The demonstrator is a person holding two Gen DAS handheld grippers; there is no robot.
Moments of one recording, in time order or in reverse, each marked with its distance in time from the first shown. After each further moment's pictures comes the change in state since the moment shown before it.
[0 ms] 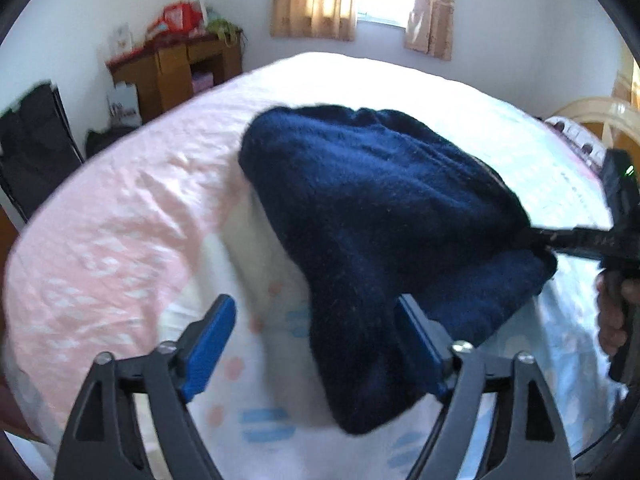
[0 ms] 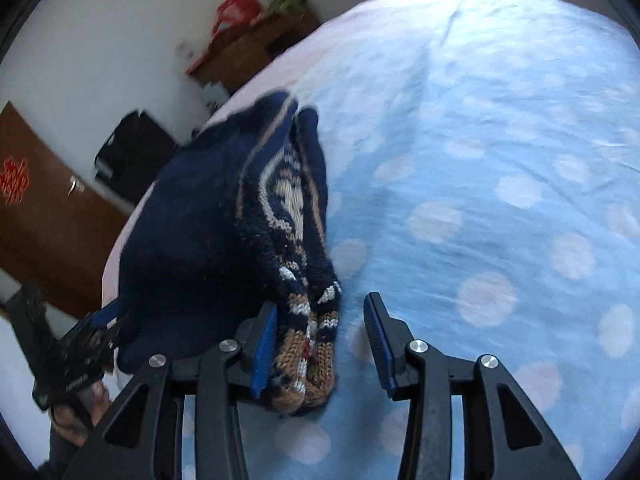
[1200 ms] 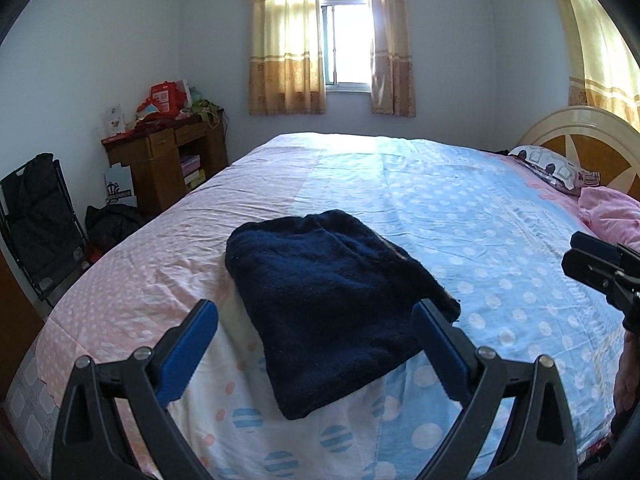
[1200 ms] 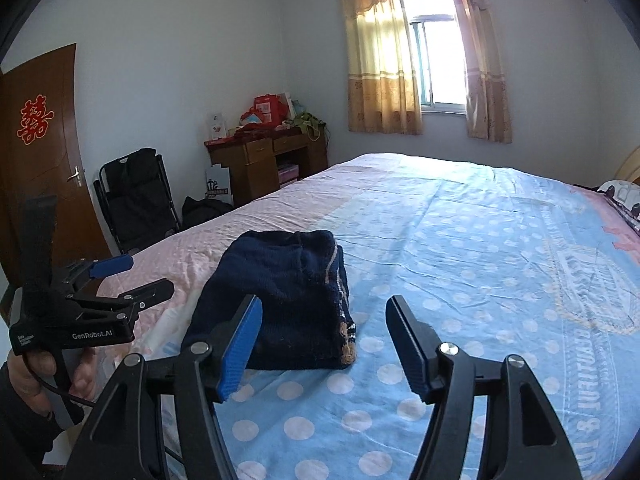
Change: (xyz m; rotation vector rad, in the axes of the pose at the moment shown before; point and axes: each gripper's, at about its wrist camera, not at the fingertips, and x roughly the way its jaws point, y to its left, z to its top) left arm -0.100 -0.036 0.012 0.081 -0.259 -0.047; right arm -0.179 0.122 -0.083 -0.316 -0.463 -0.226
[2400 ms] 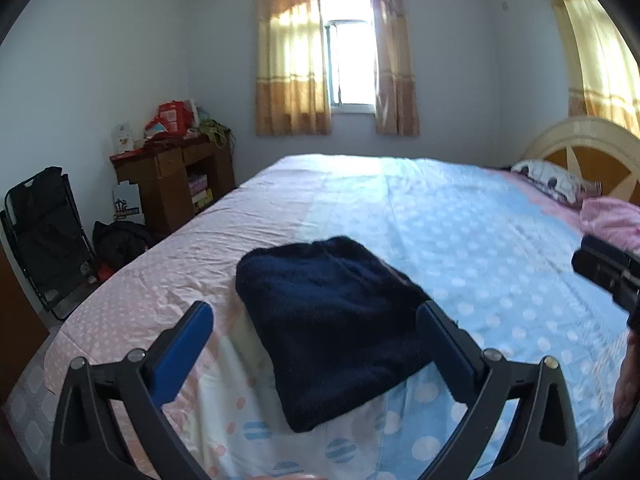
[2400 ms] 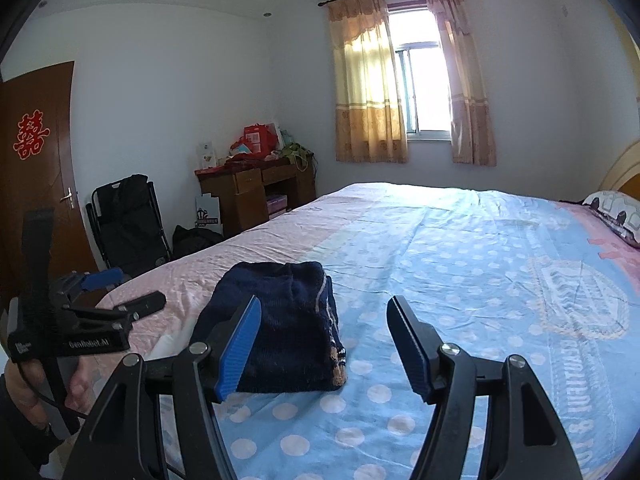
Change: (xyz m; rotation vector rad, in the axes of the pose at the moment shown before) left arm -0.019 0.008 0.010 -0.007 -0.089 0.022; right arm -0.025 0.000 0.001 0.007 -0.122 -0.046
